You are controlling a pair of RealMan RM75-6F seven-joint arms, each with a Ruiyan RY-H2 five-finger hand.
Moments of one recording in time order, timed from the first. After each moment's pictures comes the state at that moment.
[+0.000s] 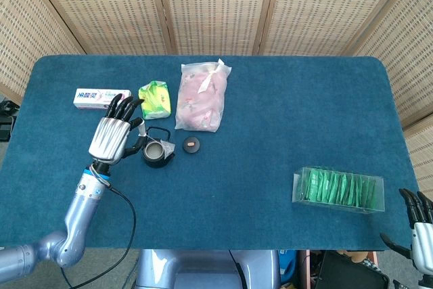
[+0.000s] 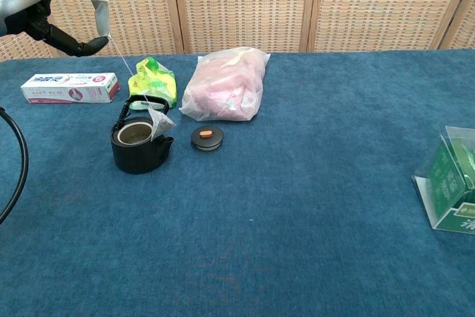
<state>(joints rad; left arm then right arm) -0.60 -1.45 -0.29 -1.66 1.27 1.25 0.41 -0.12 -1.27 0.03 -1.36 -1.54 1.65 0.16</state>
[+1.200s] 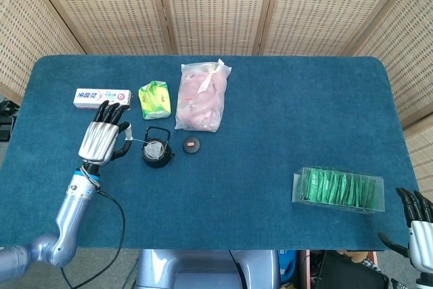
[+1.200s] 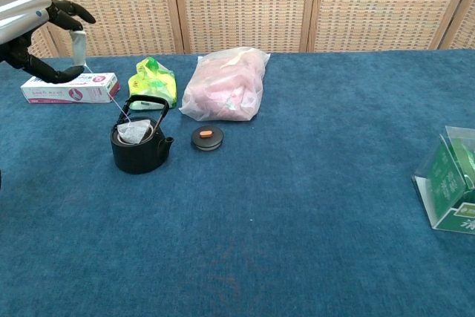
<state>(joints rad) -0.58 -1.42 -0.21 -1.60 1.22 1.23 0.40 -0.11 -1.26 0.03 -1.39 -1.54 1.63 0.13</state>
